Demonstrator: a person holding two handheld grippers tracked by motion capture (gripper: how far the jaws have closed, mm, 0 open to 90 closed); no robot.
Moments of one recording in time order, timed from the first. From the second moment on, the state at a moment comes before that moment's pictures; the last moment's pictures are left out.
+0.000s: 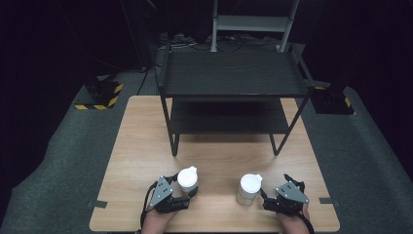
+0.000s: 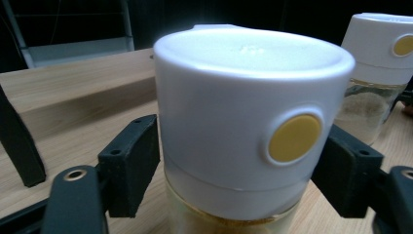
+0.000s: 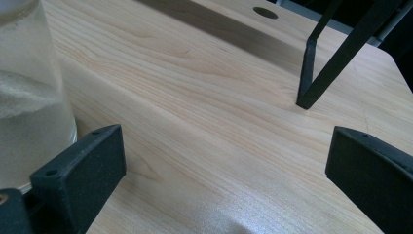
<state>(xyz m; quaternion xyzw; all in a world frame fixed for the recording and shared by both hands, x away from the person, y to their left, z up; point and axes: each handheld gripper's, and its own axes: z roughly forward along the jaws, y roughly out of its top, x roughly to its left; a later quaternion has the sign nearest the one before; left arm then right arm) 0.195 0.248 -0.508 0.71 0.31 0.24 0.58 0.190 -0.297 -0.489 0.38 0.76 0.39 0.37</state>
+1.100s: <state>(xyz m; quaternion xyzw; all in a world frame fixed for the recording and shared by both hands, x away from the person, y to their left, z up) 0.181 0.250 -0.486 0.71 0.30 0.26 0.59 0.191 -0.299 -0.488 0.38 0.76 0.39 0.36</state>
